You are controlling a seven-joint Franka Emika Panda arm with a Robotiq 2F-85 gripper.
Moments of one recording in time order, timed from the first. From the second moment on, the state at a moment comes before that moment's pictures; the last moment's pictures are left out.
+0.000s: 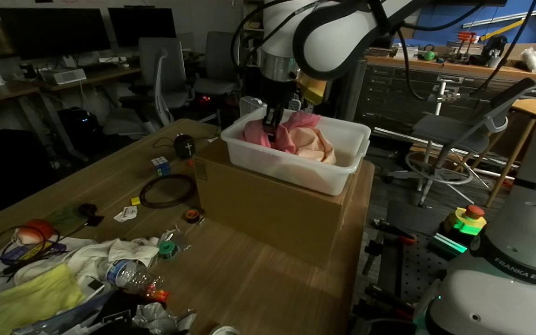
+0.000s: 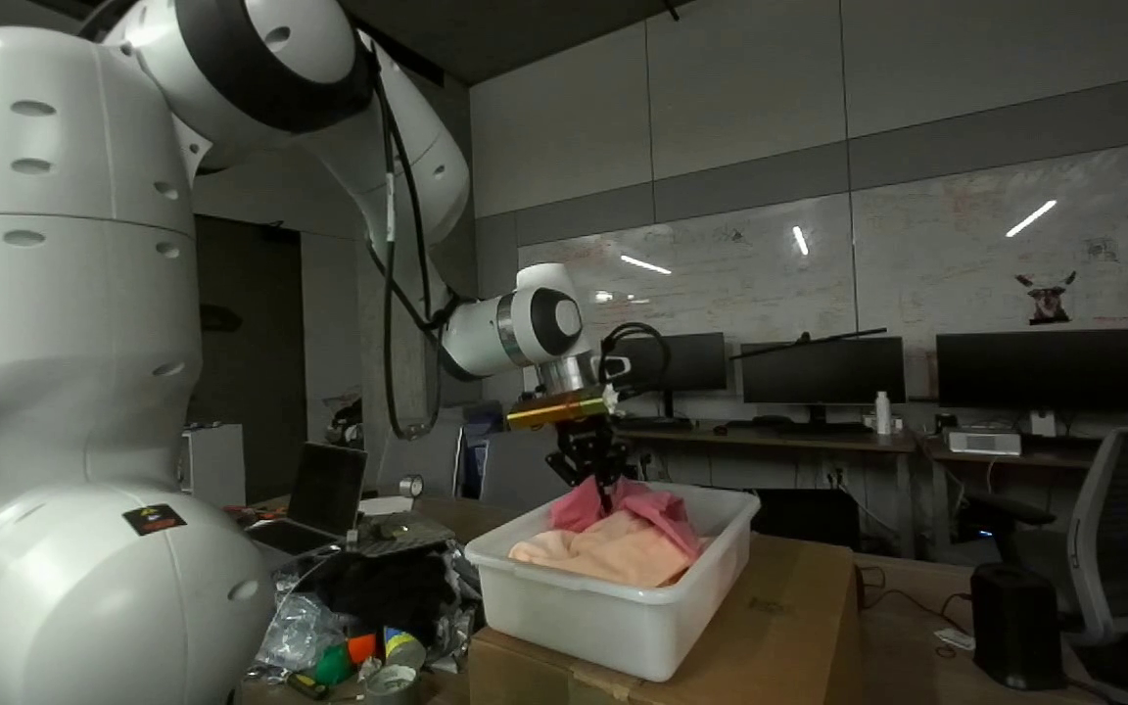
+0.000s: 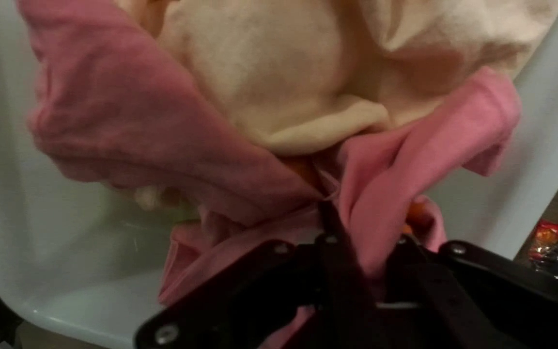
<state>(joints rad) -0.03 -0.03 0.06 -2.26 -0.25 2.38 -0.03</state>
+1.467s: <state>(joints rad) -0.01 -0.66 0.16 -2.38 -0.06 2.42 0.42</state>
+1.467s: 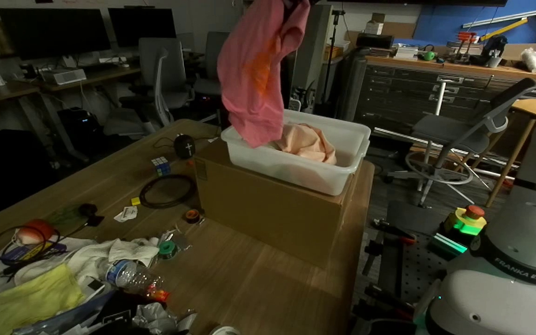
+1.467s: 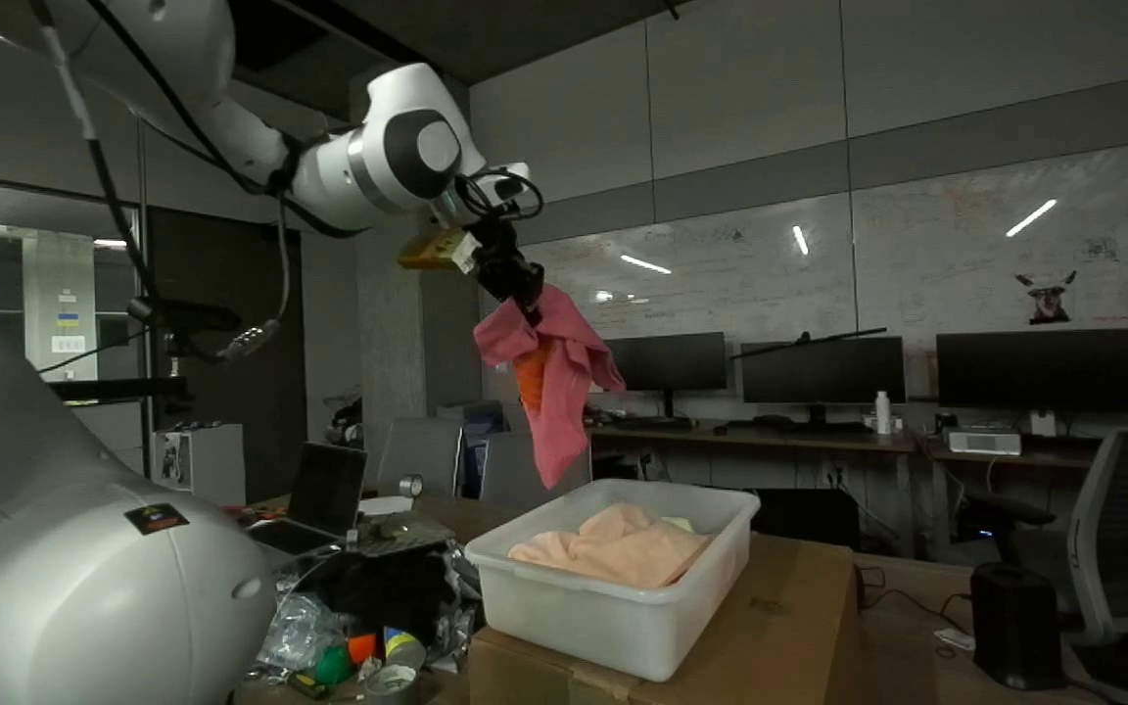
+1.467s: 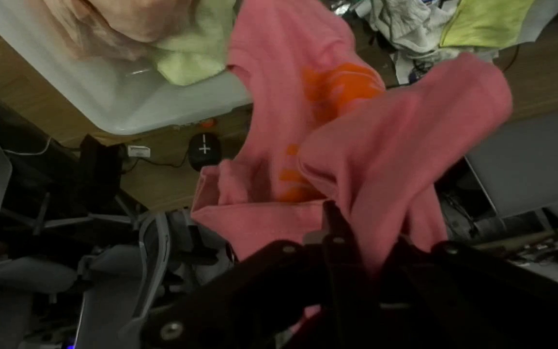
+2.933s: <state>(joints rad) 0.06 -0.27 0.53 -2.21 -0.33 2.11 0.40</state>
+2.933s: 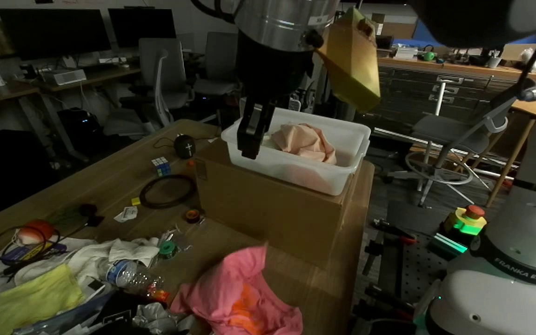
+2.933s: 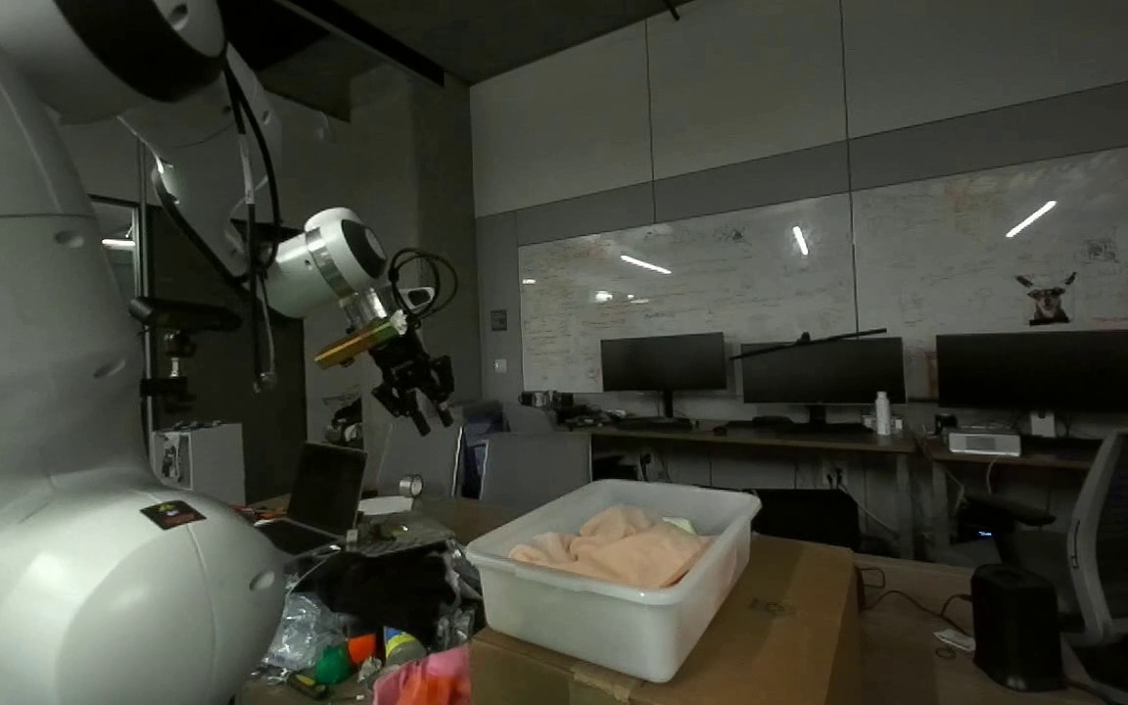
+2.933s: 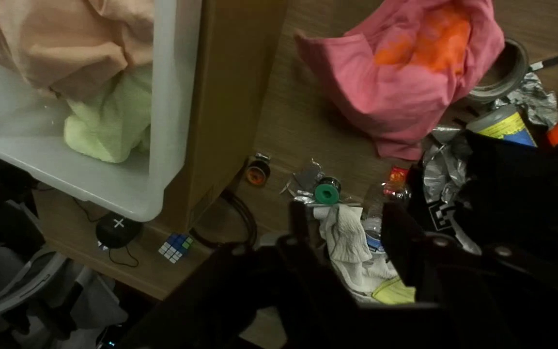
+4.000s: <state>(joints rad) 0.06 -0.28 0.16 -2.24 -0.17 2.03 0.38</state>
